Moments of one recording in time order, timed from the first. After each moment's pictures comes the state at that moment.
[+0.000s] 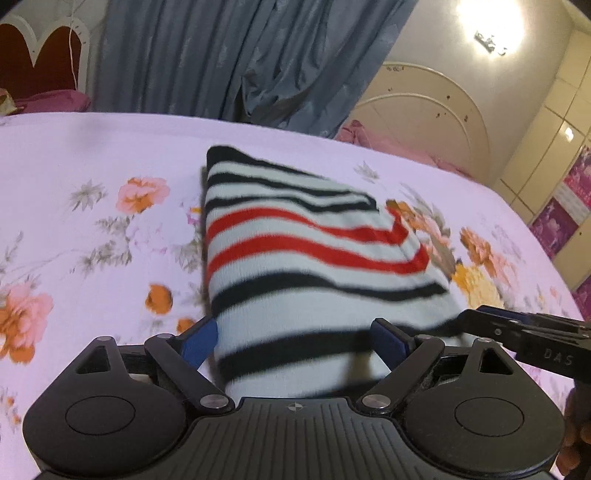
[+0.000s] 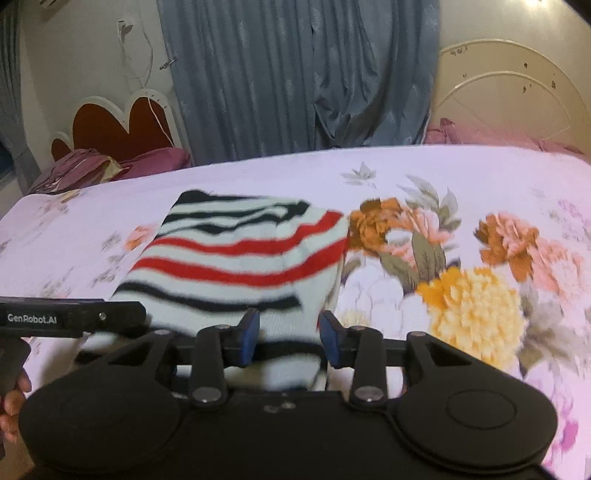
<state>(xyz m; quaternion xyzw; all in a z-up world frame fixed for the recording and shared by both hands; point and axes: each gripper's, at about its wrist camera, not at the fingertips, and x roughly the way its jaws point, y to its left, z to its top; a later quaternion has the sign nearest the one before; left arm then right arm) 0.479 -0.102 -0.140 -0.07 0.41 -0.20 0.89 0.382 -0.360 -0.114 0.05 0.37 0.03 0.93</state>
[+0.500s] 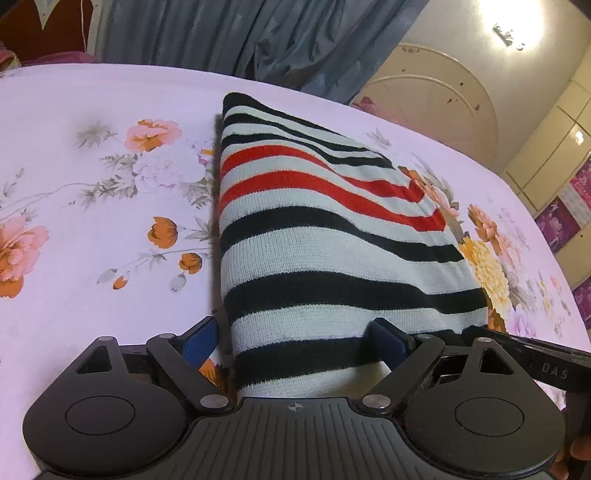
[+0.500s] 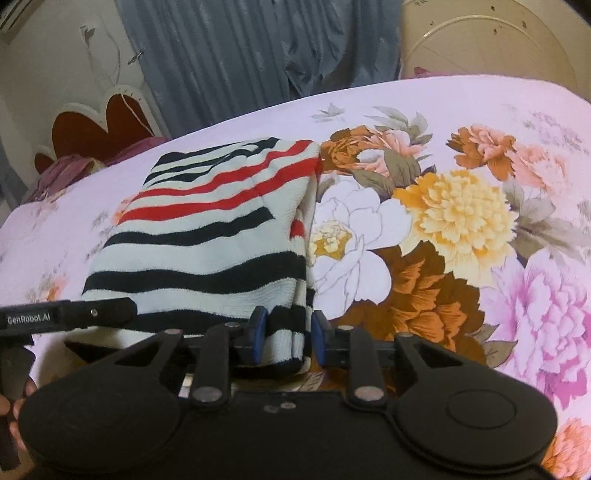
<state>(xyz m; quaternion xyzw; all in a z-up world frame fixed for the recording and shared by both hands) 0.472 -0.096 -0.163 -0.09 0.45 -0.19 0.87 0.359 -0.375 -0.145 0.11 0.41 0.01 0.91</state>
